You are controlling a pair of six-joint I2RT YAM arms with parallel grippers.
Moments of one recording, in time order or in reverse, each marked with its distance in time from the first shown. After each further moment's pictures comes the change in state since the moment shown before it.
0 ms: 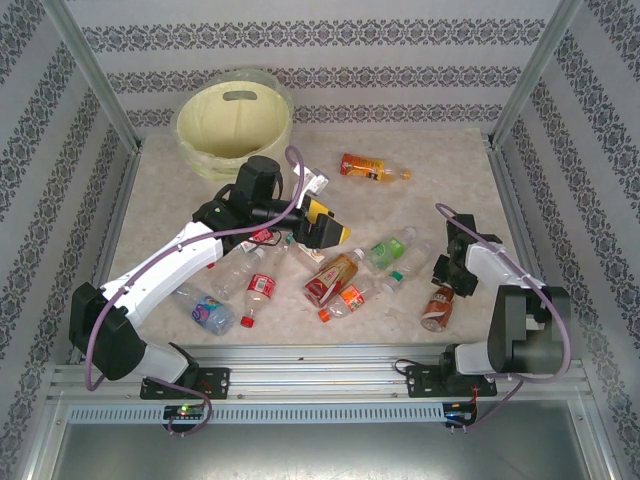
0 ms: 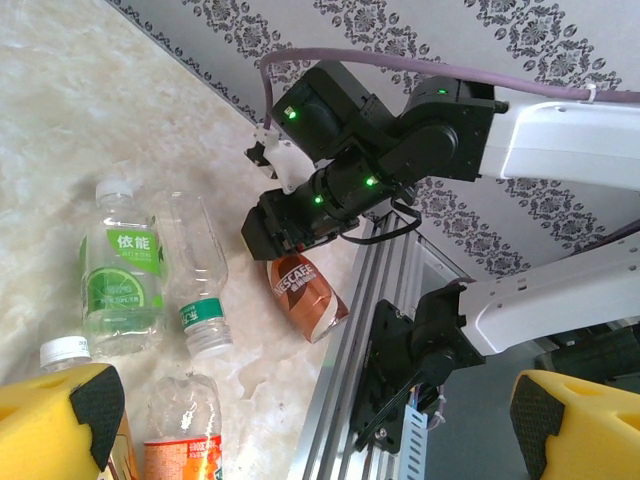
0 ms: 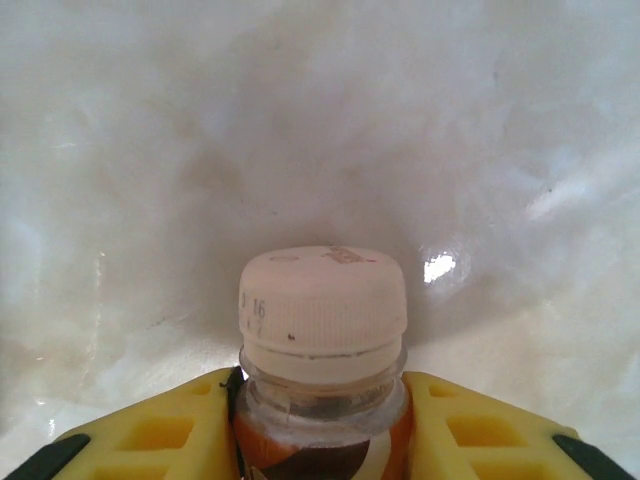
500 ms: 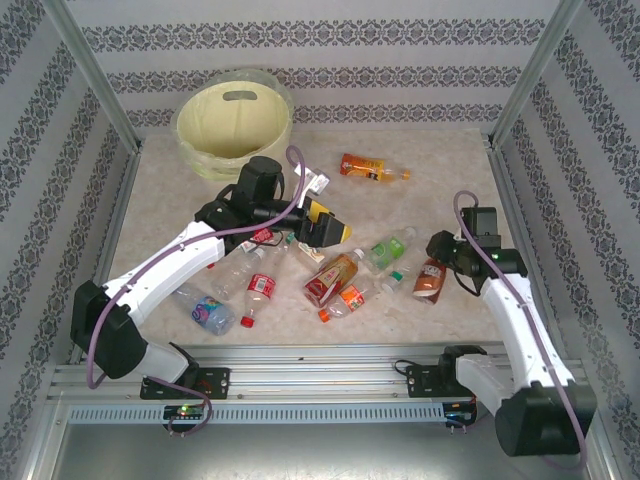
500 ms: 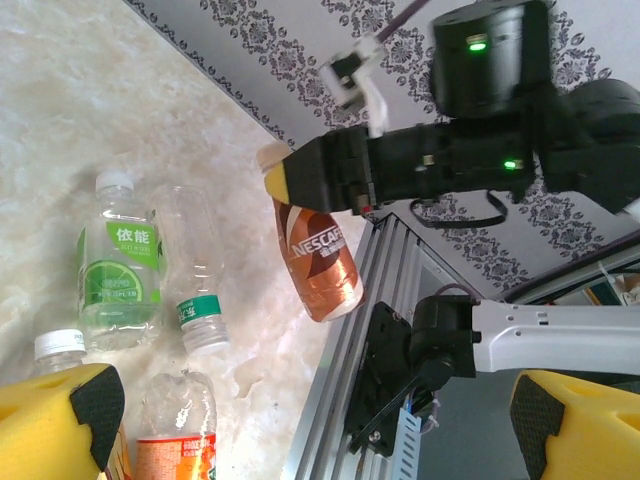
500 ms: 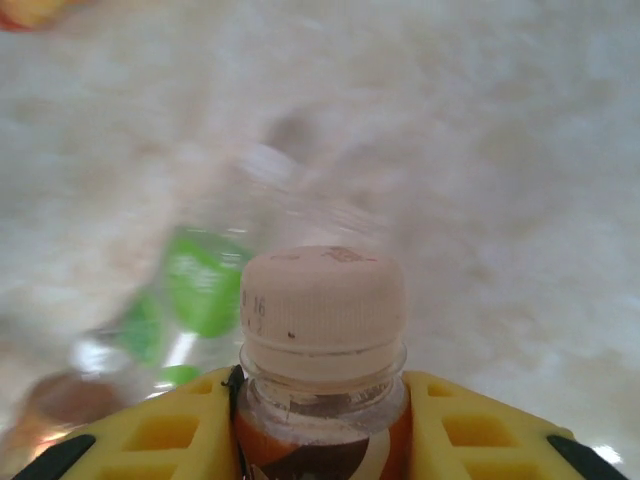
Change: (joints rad) left arm -0.001 0.011 -0.008 0.025 -0.009 -0.047; right arm 0.098 -0.420 0.090 0.026 -0.177 0.013
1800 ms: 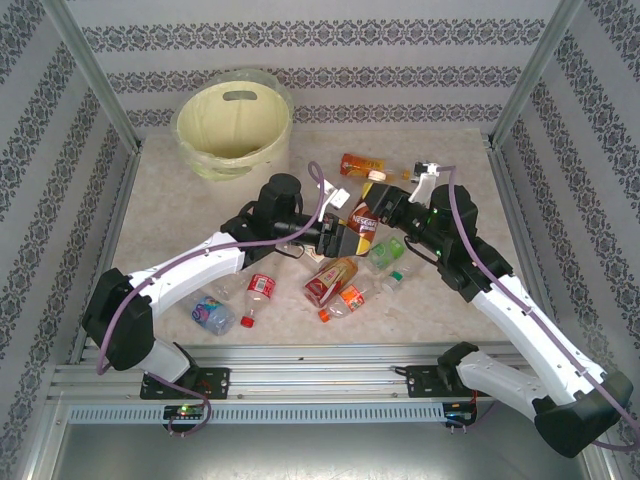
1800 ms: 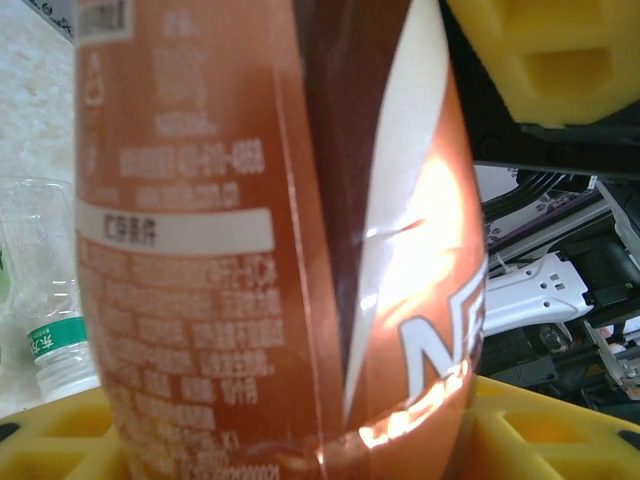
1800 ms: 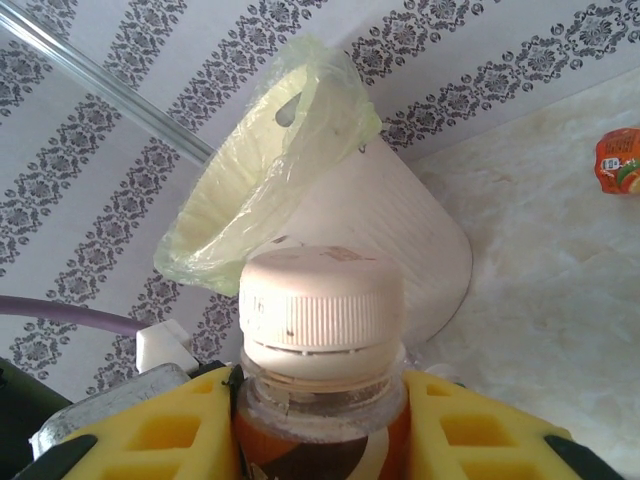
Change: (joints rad) left arm -0.106 0.065 -0.112 0.344 0.097 -0.216; right arm 0.475 0.005 0.150 0.560 -0.060 0.301
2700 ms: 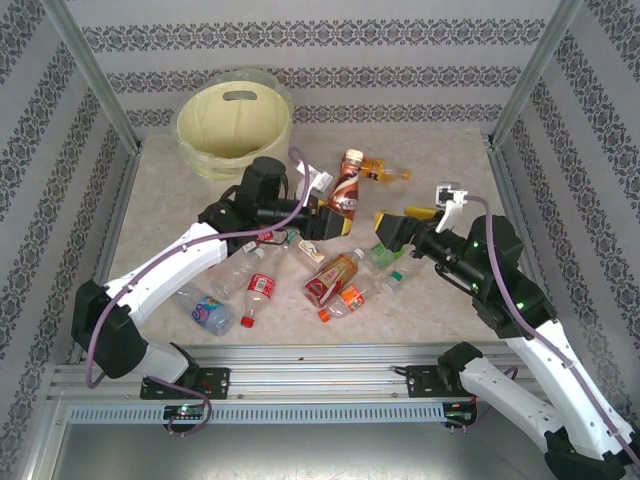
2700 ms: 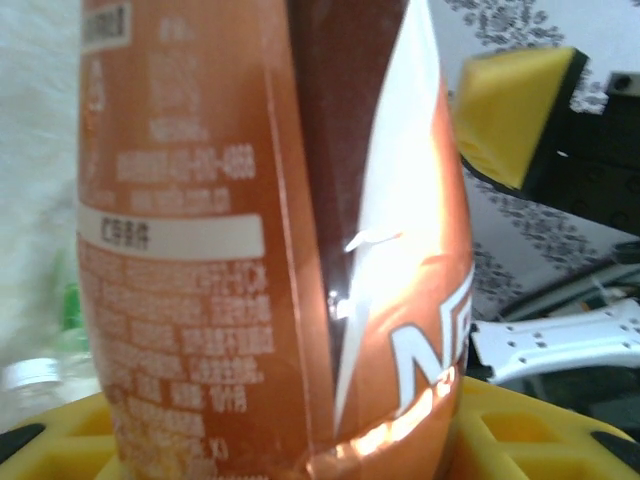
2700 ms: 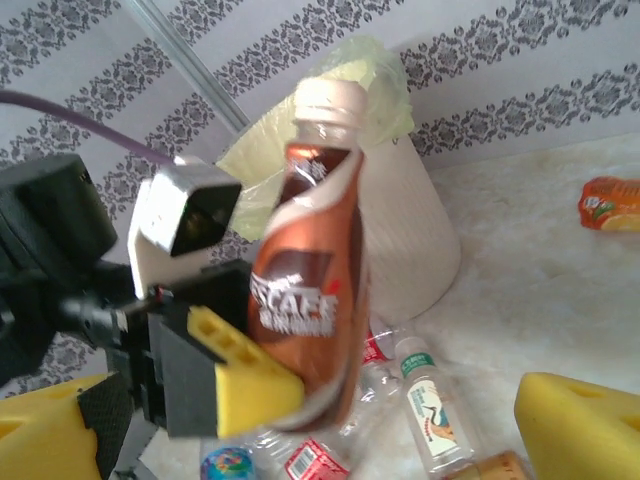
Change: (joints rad) left arm 0.088 -0.069 0.150 -0.351 -0.213 0.230; right arm 0.000 -0.275 0.006 -0.247 -0.054 -0.246
